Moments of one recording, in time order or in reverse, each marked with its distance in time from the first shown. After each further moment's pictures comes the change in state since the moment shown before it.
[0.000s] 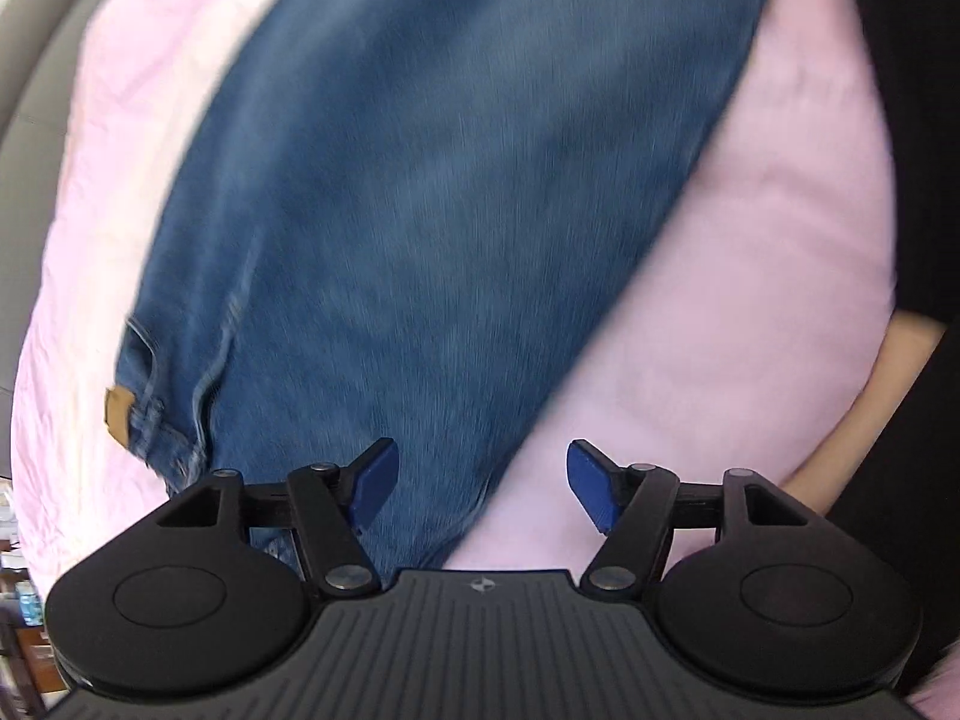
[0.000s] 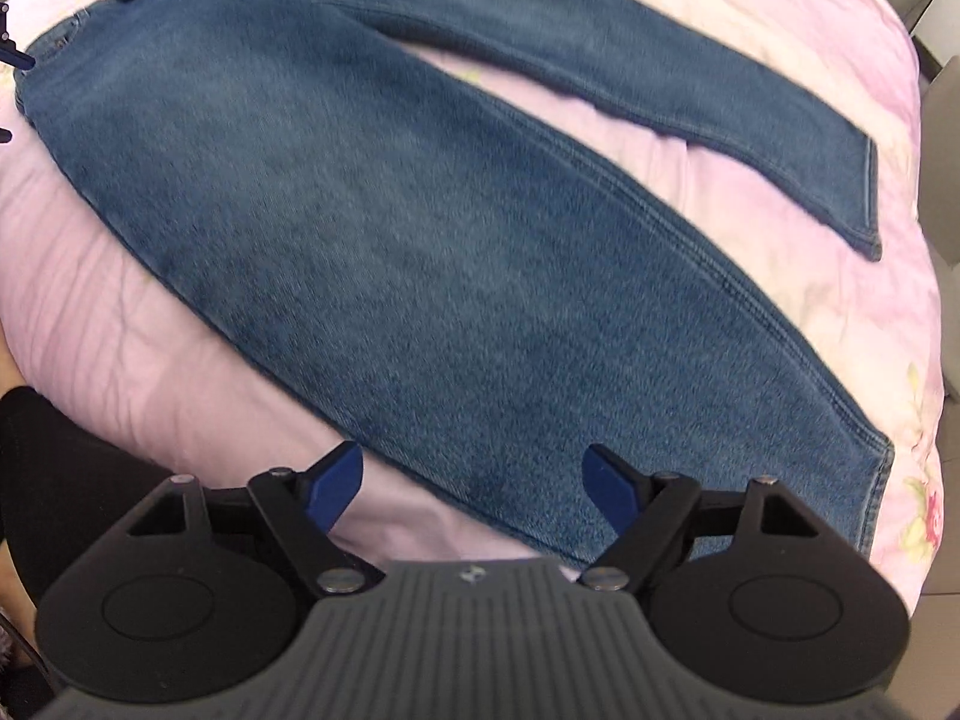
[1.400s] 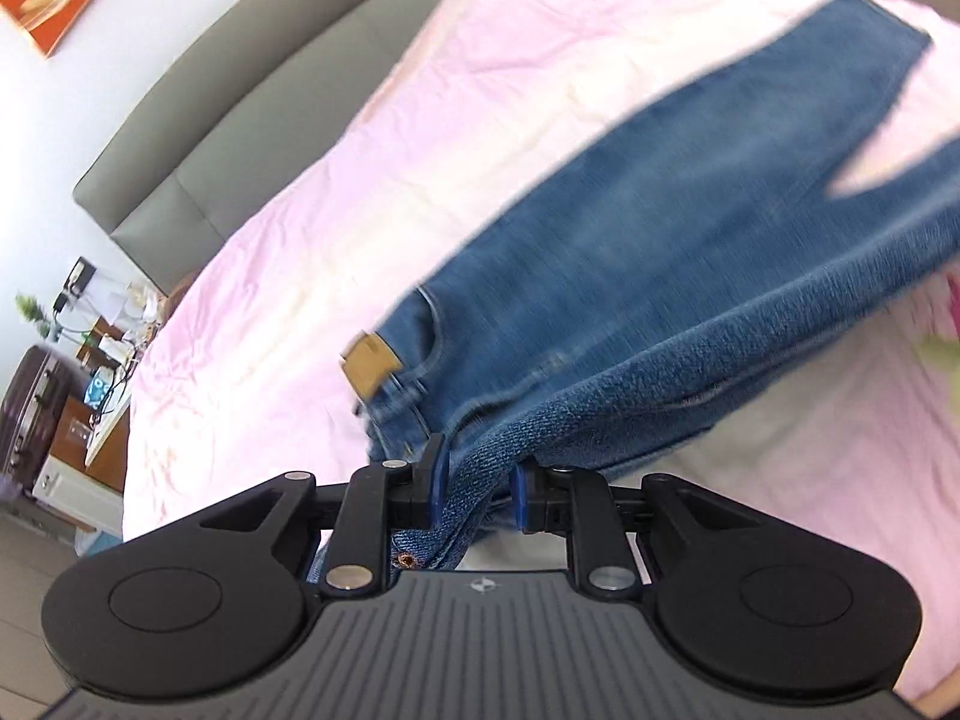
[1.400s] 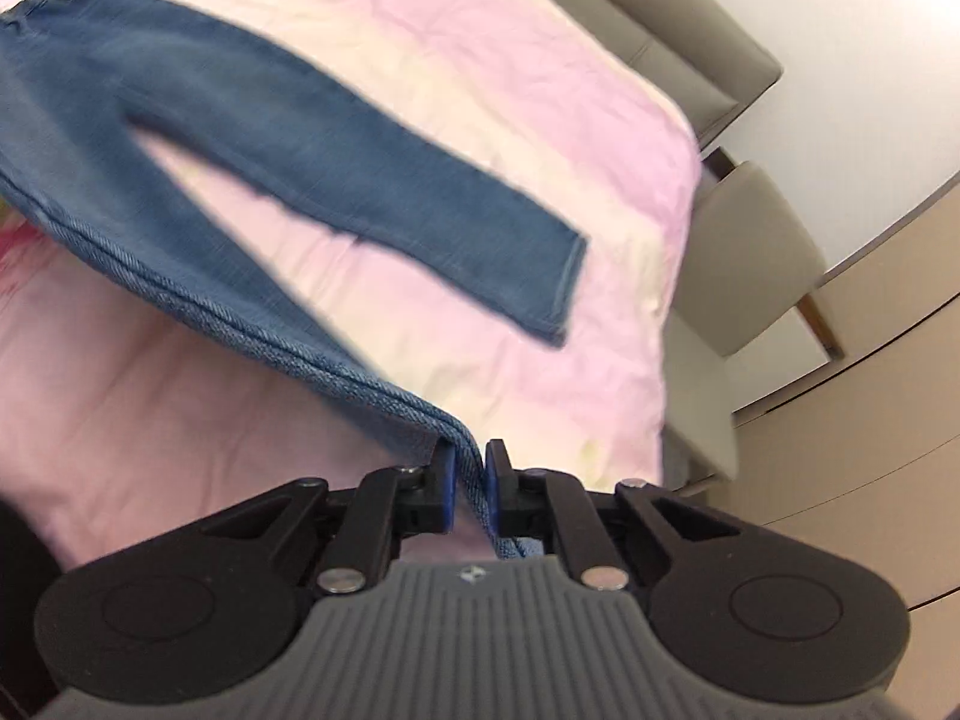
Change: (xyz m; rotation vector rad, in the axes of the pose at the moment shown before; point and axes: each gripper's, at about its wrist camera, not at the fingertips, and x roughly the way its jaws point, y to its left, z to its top) left arm -0.079 0.113 0.012 -0.635 -0.156 0.331; right arm -0.110 -0.104 -0.003 -0.052 -0.260 -0.466
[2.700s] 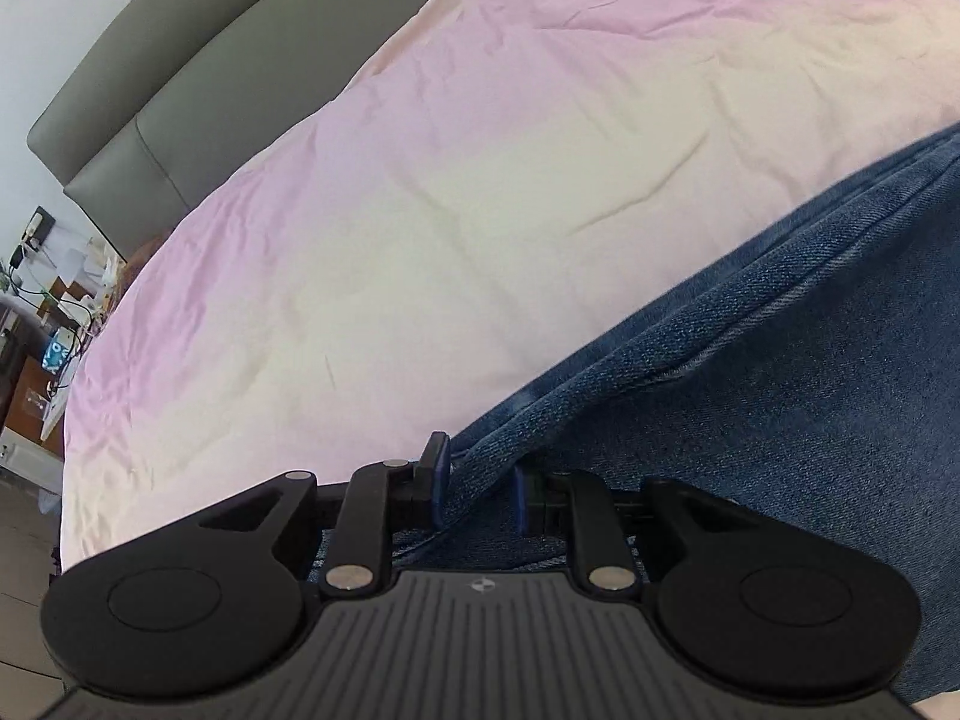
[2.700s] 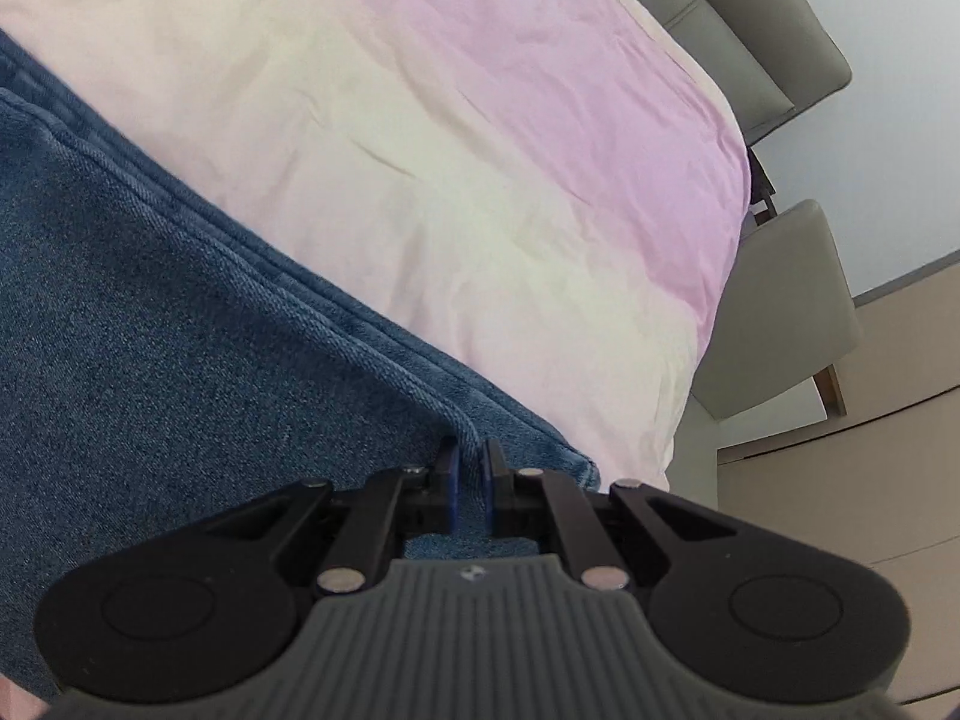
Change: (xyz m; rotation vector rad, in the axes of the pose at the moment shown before) left arm 0.185 0.057 0.125 -0.114 0.126 -0.029; right arm 0.323 -0.025 0.221 -0.040 0.164 -0.063
